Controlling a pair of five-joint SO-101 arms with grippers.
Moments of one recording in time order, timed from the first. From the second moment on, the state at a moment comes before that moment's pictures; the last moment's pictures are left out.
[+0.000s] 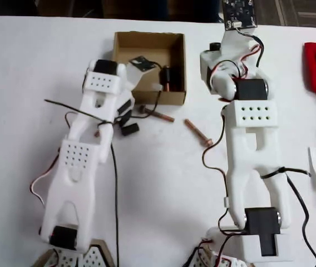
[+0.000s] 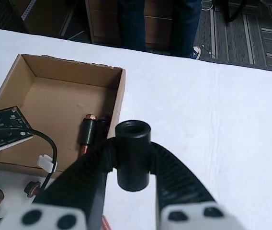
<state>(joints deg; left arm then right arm) 3.4 66.6 -65.7 99.1 -29.4 -6.4 -7.6 0.8 50.5 6.3</state>
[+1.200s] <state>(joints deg) 4.6 67.9 -78.9 101.4 -12.0 -8.2 -7.6 0.8 50.5 6.3</state>
